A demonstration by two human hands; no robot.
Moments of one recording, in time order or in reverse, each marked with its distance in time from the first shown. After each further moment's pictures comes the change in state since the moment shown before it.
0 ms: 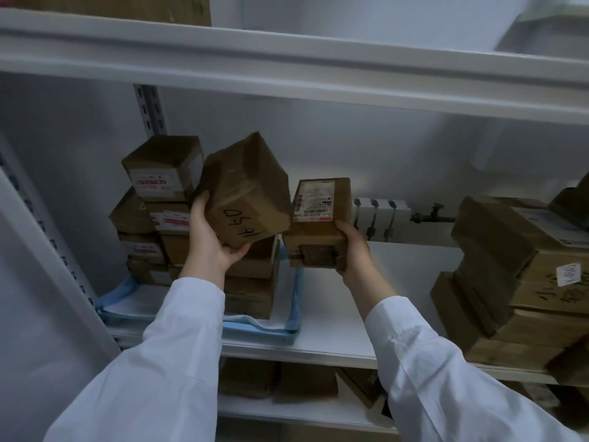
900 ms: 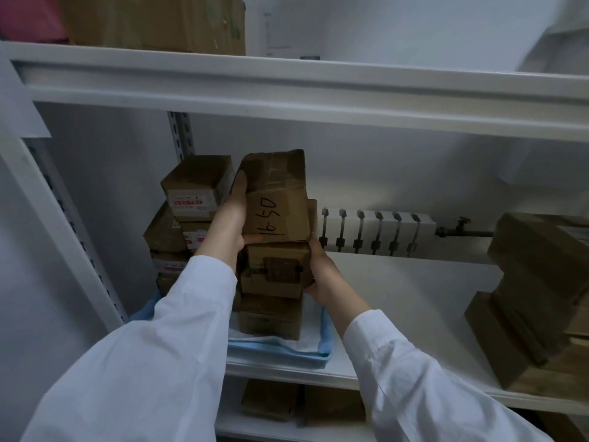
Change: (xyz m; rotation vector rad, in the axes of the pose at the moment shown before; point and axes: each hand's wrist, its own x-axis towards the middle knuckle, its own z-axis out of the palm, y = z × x) left_hand 0.013 0.065 0.025 0.495 0.038 0.087; right_hand 0.005 0.031 0.111 -0.198 -0.168 0.165
